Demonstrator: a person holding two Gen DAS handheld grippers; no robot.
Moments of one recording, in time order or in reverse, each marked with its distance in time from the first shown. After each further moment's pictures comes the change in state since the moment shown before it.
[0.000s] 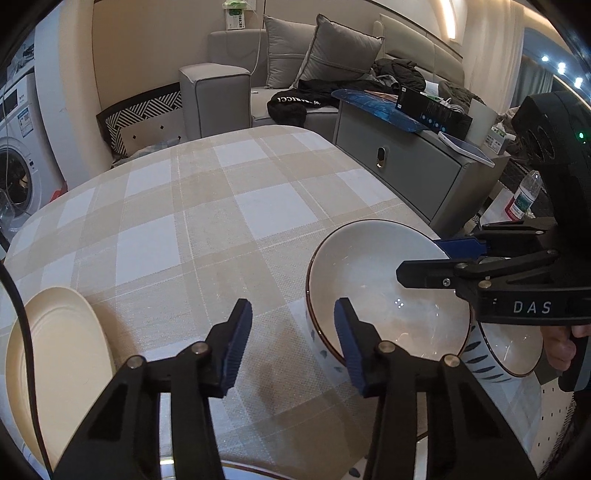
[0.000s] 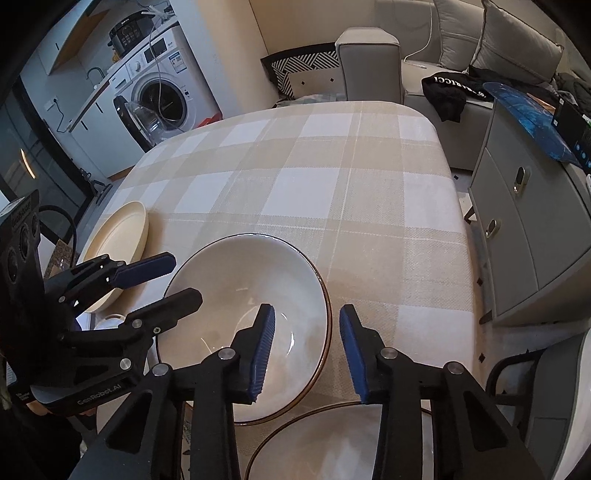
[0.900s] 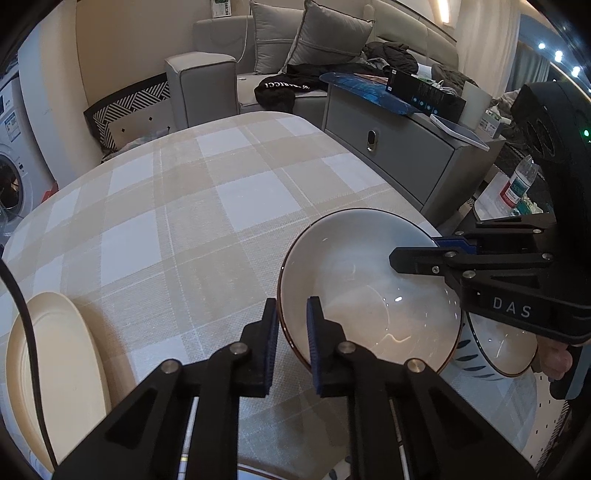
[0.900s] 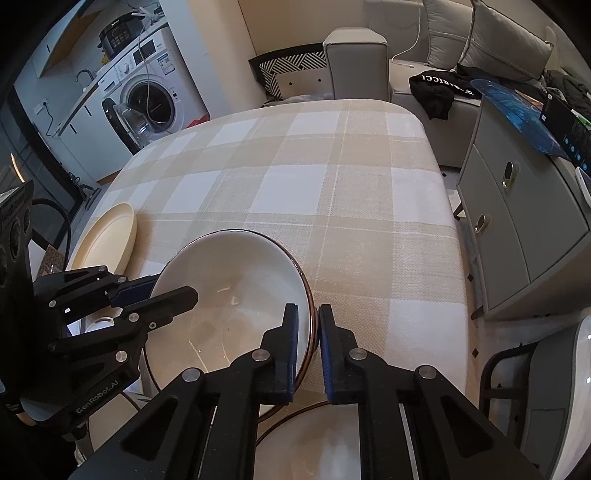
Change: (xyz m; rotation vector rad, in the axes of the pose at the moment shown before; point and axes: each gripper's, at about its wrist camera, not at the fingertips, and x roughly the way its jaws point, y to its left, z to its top) left arm 0.008 -0.013 0.006 0.026 0.062 -0.013; right arm 0.001 -0.002 -0.003 0.026 -0.008 -0.048
